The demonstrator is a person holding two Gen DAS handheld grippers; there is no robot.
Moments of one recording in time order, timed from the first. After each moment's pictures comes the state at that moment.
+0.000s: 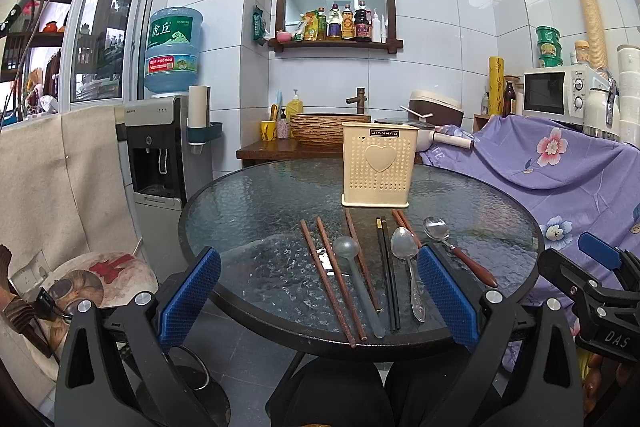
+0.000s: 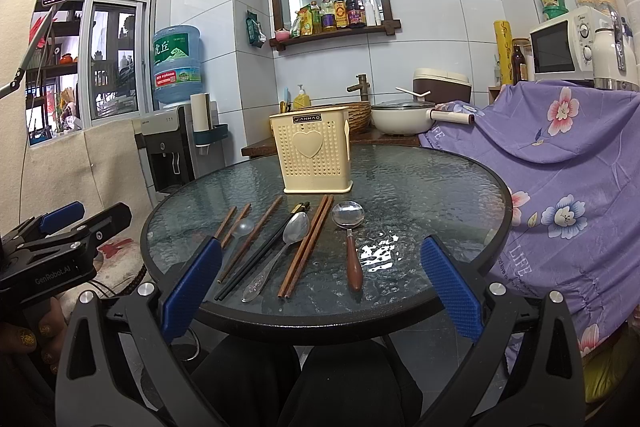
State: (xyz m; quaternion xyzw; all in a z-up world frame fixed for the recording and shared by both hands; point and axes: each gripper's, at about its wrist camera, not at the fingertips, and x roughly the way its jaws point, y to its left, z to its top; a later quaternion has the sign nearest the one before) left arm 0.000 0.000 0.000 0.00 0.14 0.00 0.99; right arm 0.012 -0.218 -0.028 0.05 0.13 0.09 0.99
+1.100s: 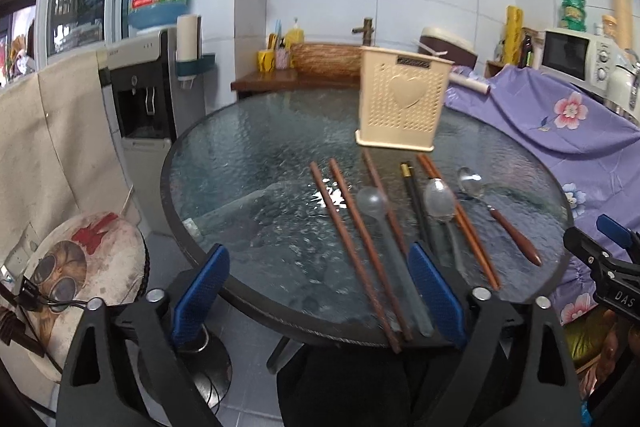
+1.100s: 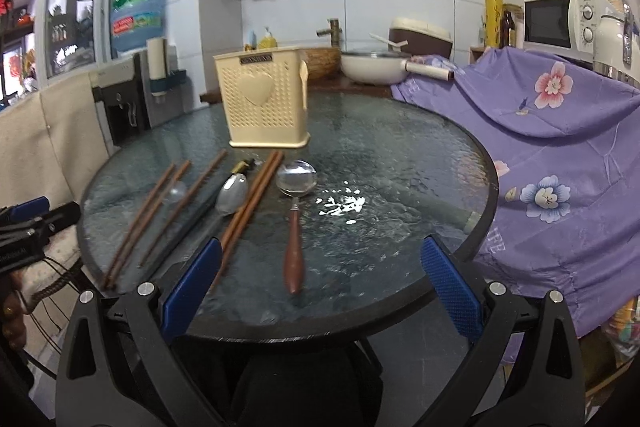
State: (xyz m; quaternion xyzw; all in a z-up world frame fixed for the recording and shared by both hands) left arm 0.081 0.031 -0.022 -0.02 0.28 -0.01 0.96; right arm 0.098 -0.230 -0.044 0.02 0.25 0.03 0.97
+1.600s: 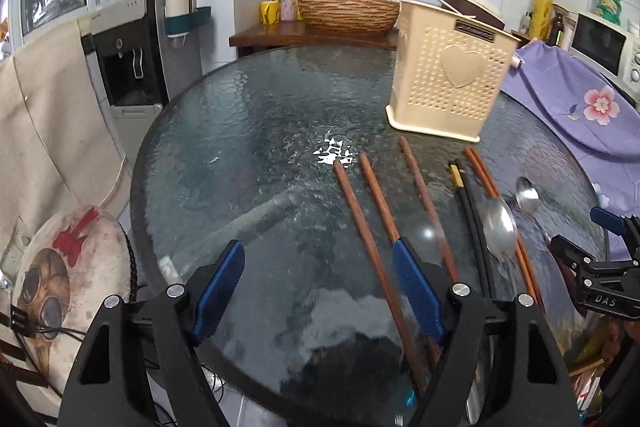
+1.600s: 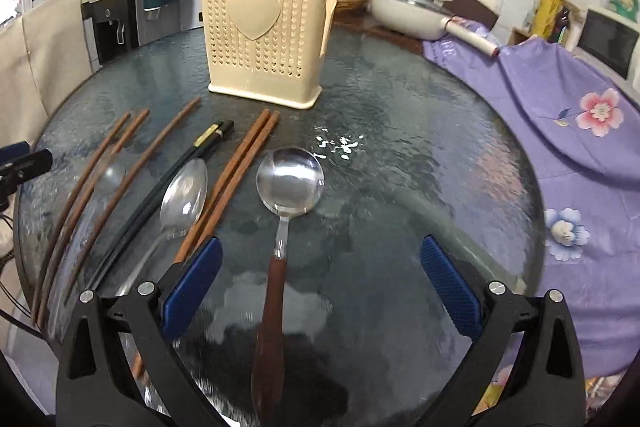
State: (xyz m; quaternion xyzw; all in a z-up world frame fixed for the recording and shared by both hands) left arm 0.185 0.055 -0.033 -0.02 0.37 0.00 0.93; right arm 0.228 -0.203 -0.059 -0.07 0.37 0.05 0.93
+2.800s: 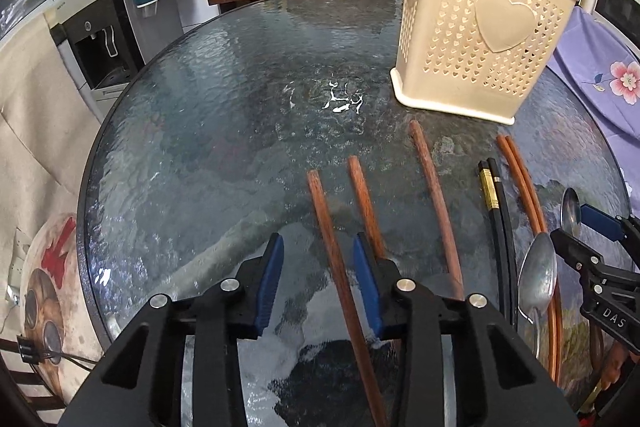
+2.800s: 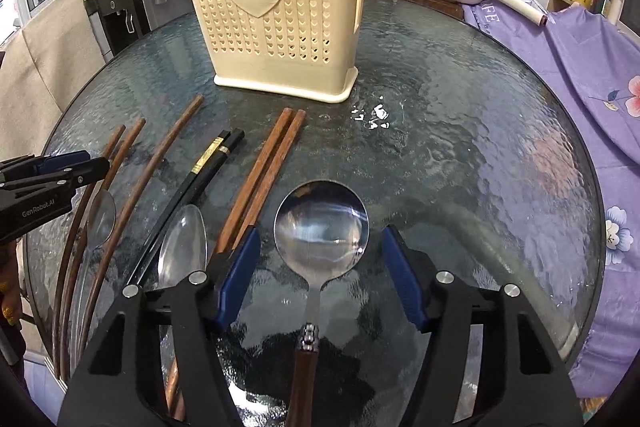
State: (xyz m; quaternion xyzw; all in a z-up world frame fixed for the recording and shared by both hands) left arm 0.271 0.029 -0.053 0.00 0.46 0.00 0.89; right arm 0.297 -0.186 -0.072 -0.04 0.44 0.10 0.89
